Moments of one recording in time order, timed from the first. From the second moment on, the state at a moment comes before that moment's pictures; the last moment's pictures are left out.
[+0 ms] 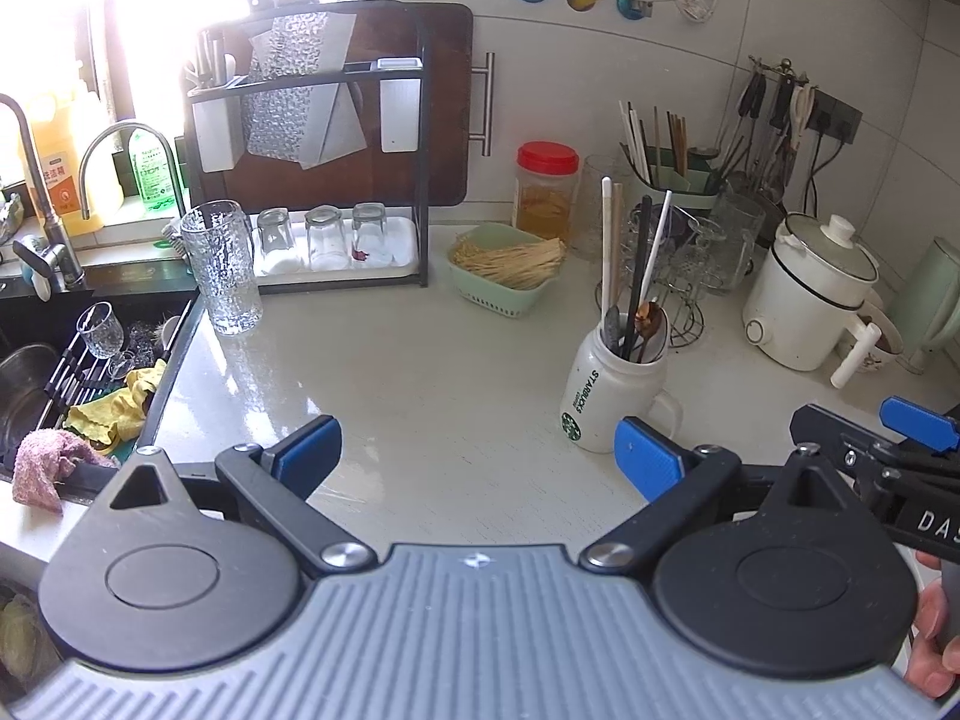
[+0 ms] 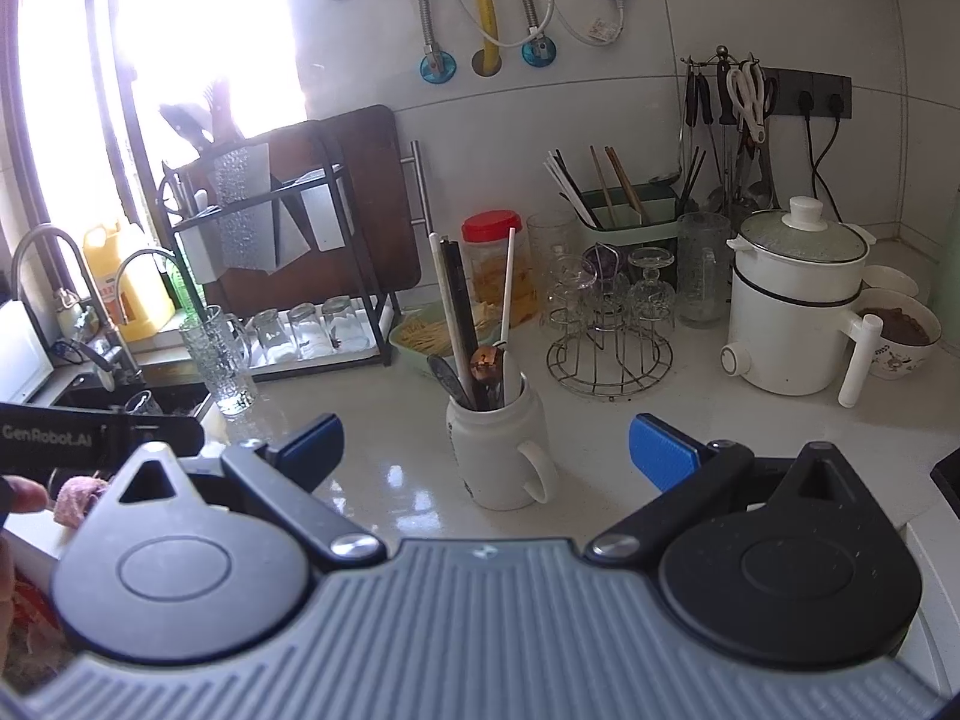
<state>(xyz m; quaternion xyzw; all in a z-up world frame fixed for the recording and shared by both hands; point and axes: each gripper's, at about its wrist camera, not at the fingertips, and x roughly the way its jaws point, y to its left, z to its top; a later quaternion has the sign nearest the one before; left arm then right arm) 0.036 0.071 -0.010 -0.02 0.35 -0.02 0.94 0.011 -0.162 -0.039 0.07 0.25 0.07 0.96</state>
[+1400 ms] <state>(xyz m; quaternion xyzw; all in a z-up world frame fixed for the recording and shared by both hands) 0.030 0.074 -0.004 -0.04 0.34 -0.01 0.94 0.014 -0.161 -0.030 0.05 0.23 0.08 0.97</state>
